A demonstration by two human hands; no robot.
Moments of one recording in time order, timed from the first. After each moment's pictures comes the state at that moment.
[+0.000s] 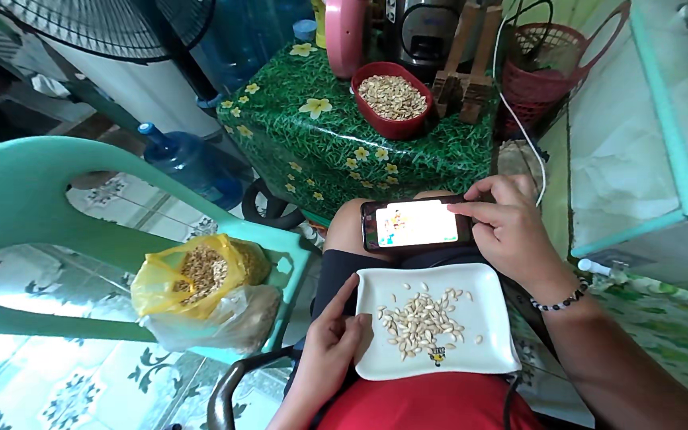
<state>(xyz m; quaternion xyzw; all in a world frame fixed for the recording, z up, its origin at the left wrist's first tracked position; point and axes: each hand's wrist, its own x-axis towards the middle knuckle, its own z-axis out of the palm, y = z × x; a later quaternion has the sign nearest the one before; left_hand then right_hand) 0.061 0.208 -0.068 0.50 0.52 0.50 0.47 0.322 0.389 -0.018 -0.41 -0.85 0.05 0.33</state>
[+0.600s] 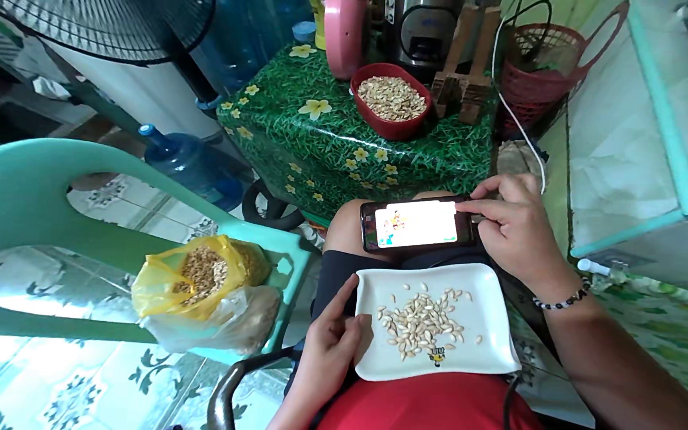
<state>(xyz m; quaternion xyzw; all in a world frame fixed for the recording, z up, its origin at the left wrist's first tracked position) 0.061 0.208 -0.067 0.50 0.53 0.50 0.47 0.328 0.390 -0.019 -0.42 -0.84 0.05 0.35</state>
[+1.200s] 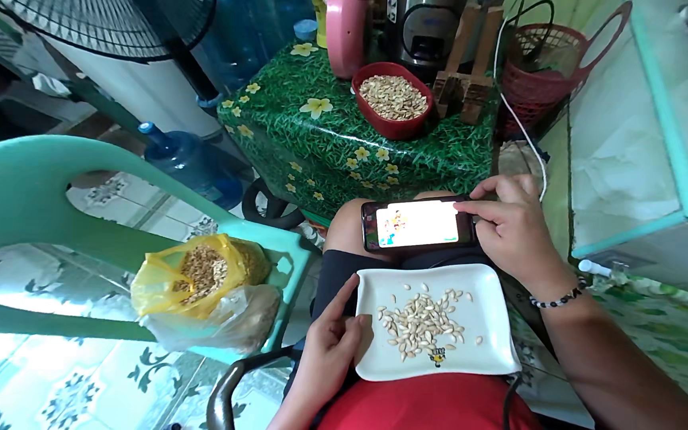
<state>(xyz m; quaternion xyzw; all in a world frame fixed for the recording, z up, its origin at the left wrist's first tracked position) 0.061 0.207 -0.068 0.49 0.53 0.50 0.48 0.324 0.393 -0.022 -0.43 -0.84 0.05 0.34</state>
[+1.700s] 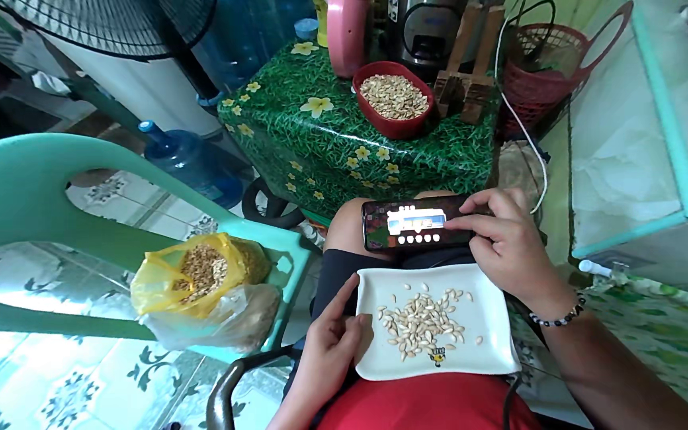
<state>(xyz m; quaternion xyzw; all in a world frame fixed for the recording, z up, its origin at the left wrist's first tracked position) 0.061 0.207 -0.068 0.50 0.53 0.50 0.48 0.318 0.372 -0.022 -0.40 -0.84 0.10 0.36</state>
